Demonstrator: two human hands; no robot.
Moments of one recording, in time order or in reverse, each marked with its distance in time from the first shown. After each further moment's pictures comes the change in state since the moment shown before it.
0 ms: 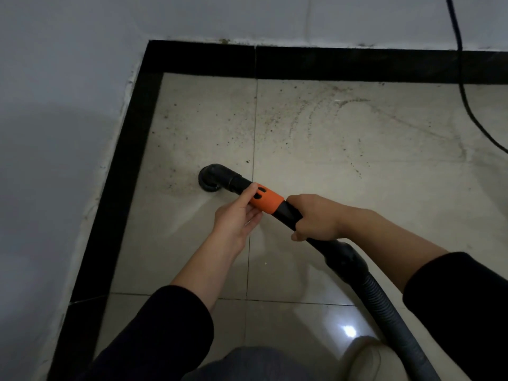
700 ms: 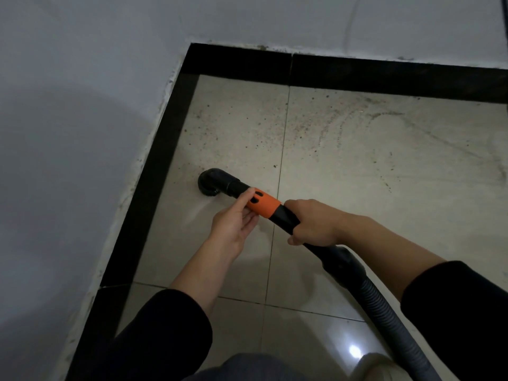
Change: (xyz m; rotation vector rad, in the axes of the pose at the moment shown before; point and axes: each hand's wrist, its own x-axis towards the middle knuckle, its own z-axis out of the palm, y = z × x) left_hand 0.004 0.018 -0.047 -0.087 0.051 0.030; right_hand 0.025 -0.042 0.012 -0.080 -0.008 -0.091
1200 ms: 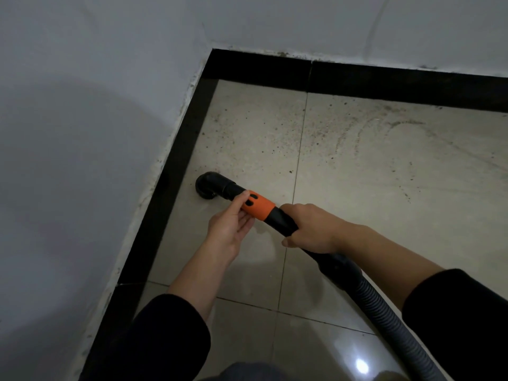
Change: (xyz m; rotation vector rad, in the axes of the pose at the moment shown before) left_hand 0.002 0.017 -0.027 -0.049 0.052 0.060; right_hand 0.015 -0.023 0.010 -0.026 0.054 -0.121
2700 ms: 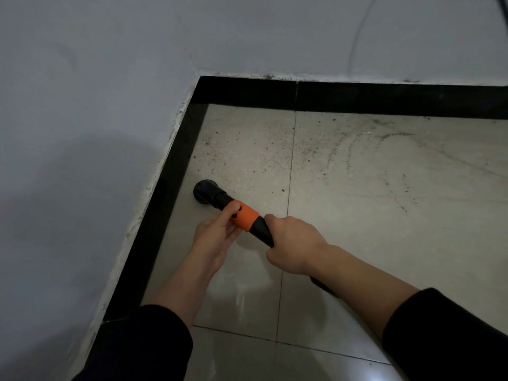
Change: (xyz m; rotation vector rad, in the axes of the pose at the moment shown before) left_hand 0.016 0.018 0.008 0.105 -0.056 0.139; right_hand 0.003 -0.023 -0.001 -0.121 0.153 0.059
